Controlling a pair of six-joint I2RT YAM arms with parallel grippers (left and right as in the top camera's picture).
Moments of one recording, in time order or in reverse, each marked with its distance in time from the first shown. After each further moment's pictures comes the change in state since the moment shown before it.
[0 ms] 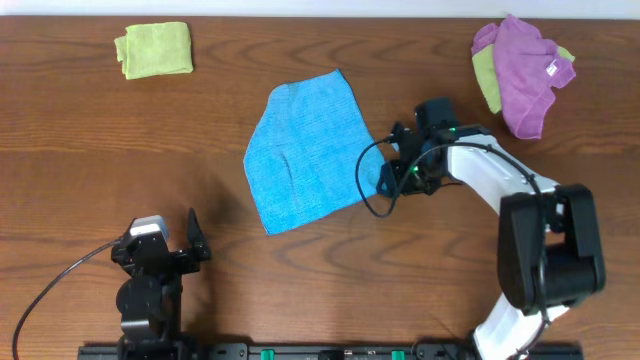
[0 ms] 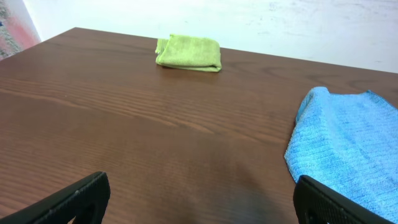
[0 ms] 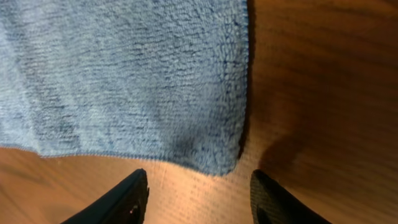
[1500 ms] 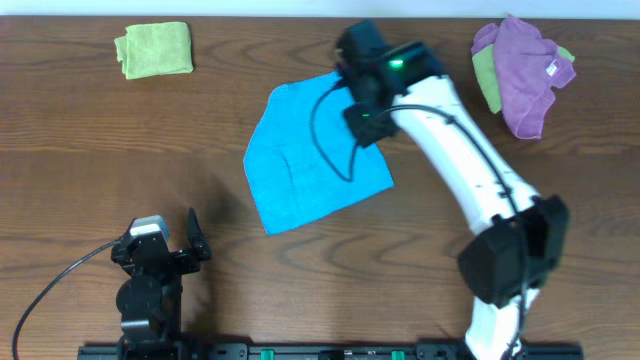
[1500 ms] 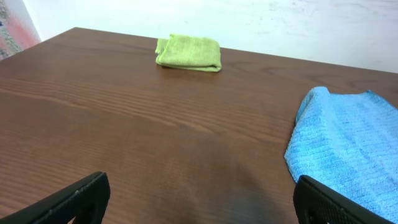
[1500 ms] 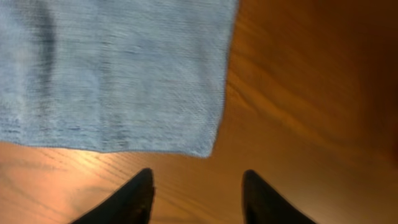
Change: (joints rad) left arm 0.000 0.000 0.000 0.000 0.000 0.000; right arm 0.232 0.076 0.762 -0.613 0.434 -0.005
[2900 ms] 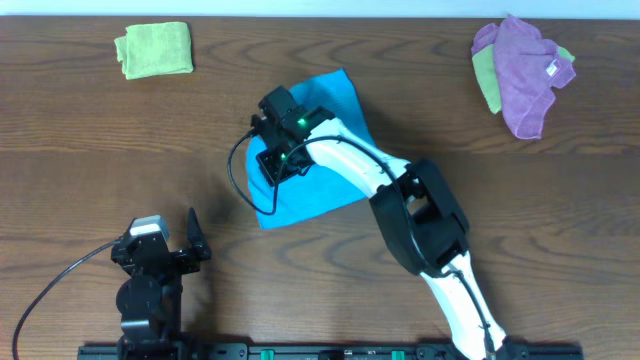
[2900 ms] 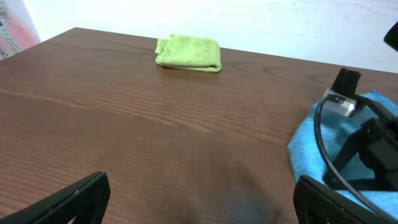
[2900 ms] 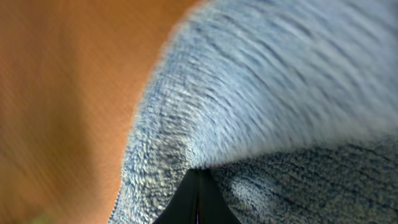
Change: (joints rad) left arm 0.000 0.000 0.000 0.000 0.000 0.000; right arm 0.269 0.398 -0.054 0.546 -0.436 0.161
